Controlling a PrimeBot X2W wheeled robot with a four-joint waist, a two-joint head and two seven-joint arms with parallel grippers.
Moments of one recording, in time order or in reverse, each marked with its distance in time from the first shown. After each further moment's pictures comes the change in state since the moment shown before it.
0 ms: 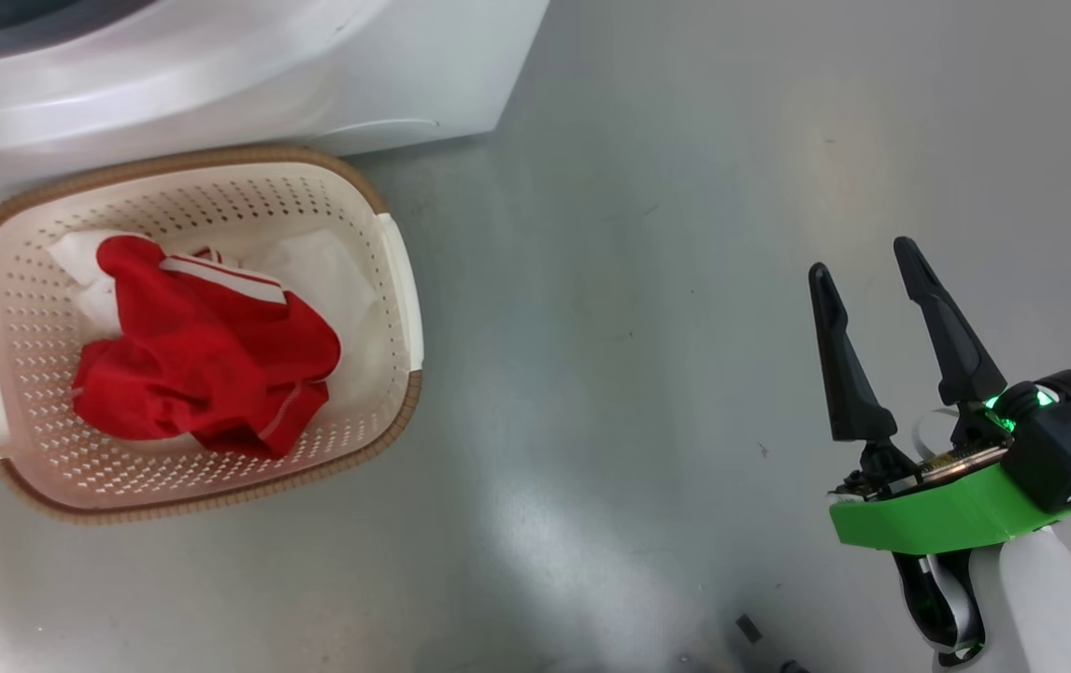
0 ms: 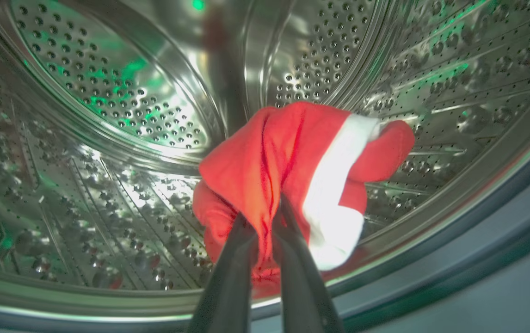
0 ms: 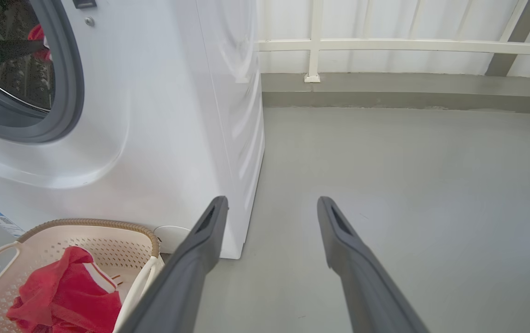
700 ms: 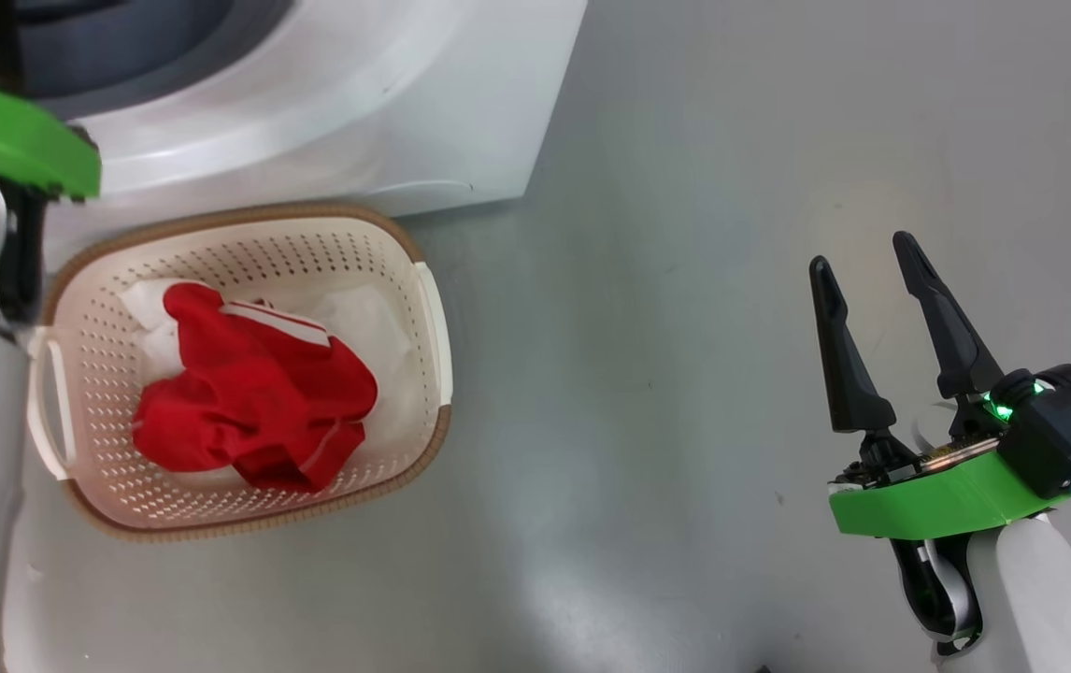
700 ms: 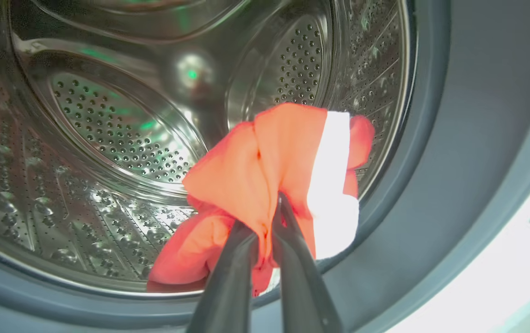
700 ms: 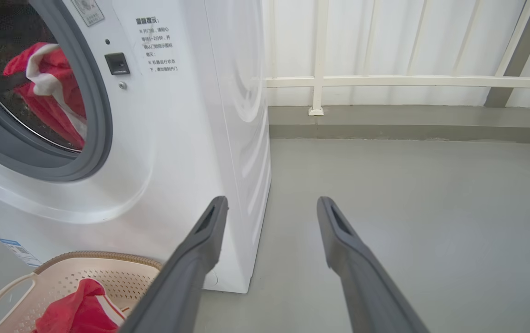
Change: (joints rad) left arm 0.385 0.008 0.101 -0.434 0.034 0.034 -0.004; right arm -0.024 -0.001 -0.004 0.040 0.008 0.000 0.000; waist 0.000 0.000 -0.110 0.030
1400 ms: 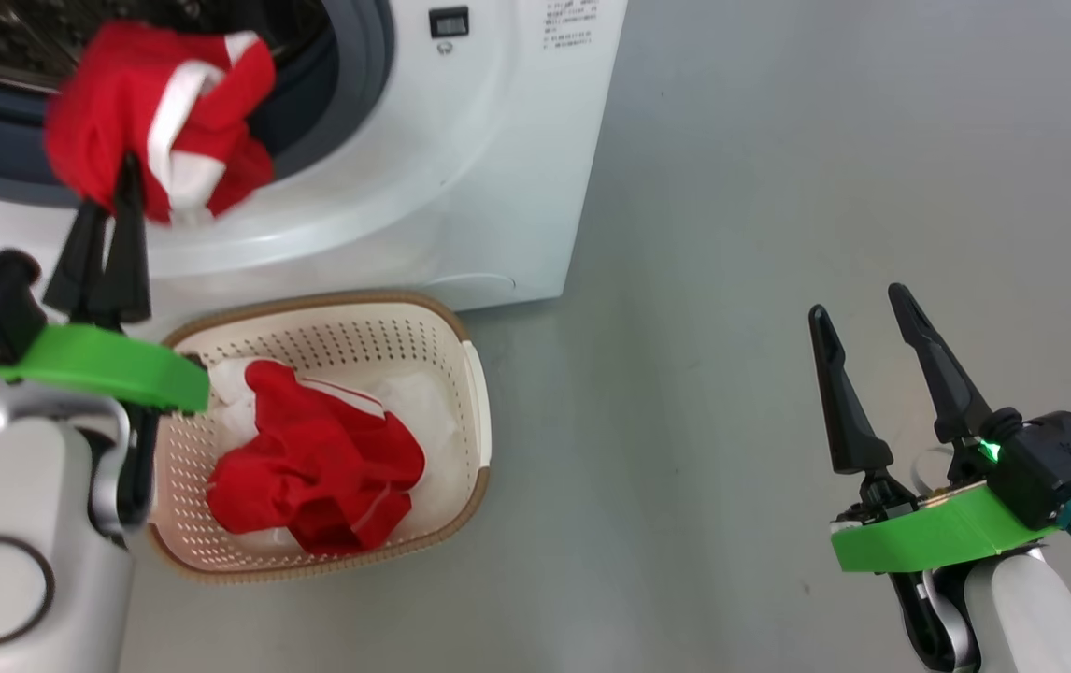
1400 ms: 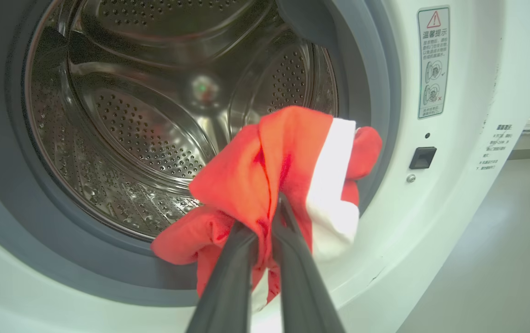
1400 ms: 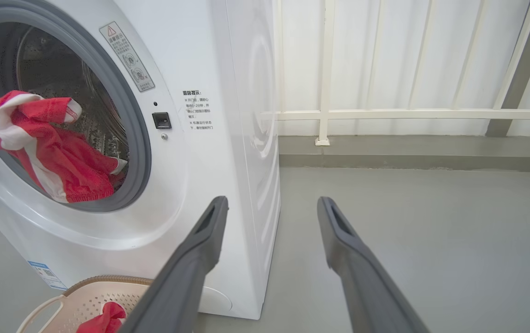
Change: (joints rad) left arm 0.410 -0.064 0.074 -0.261 0.051 0.034 0.000; right arm 0.060 0.000 -0.008 0.028 -0.001 0.000 0.000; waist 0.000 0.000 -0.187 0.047
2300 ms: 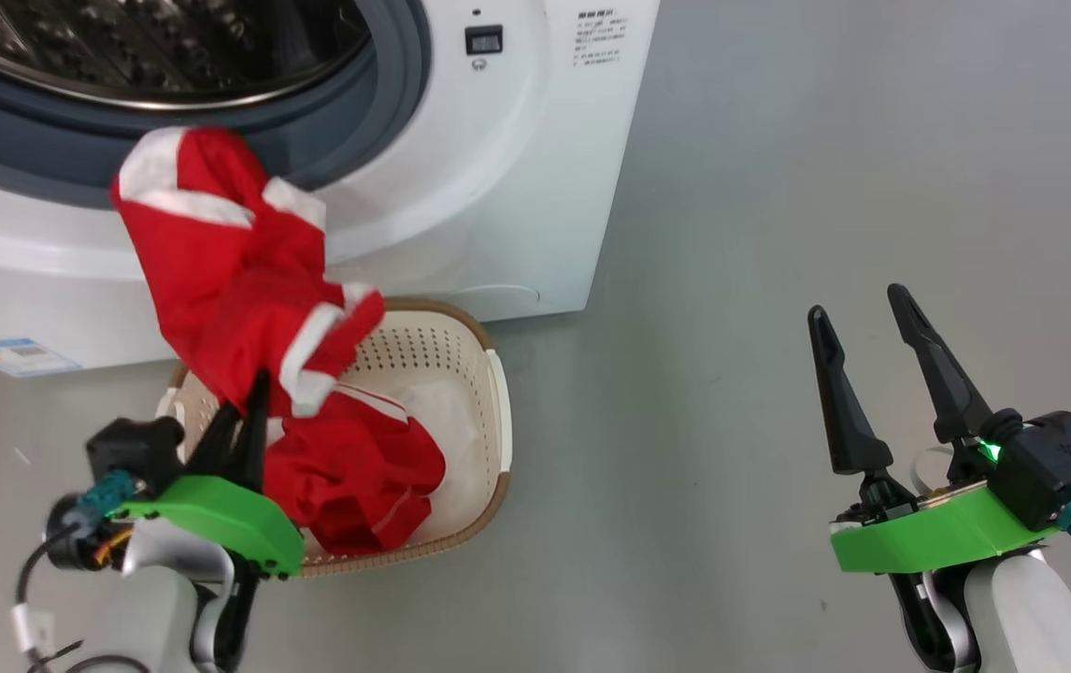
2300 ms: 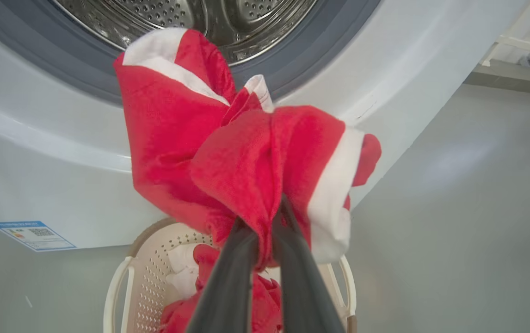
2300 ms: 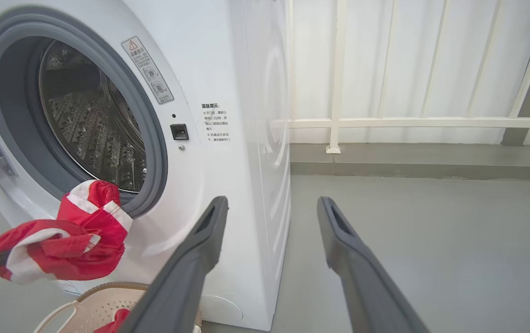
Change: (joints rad) left arm 0.238 -0.071 -0.067 0.050 -0.049 0.009 0.068; right arm 0.008 0.000 0.002 -0.005 0.000 0.000 0.000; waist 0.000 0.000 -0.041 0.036
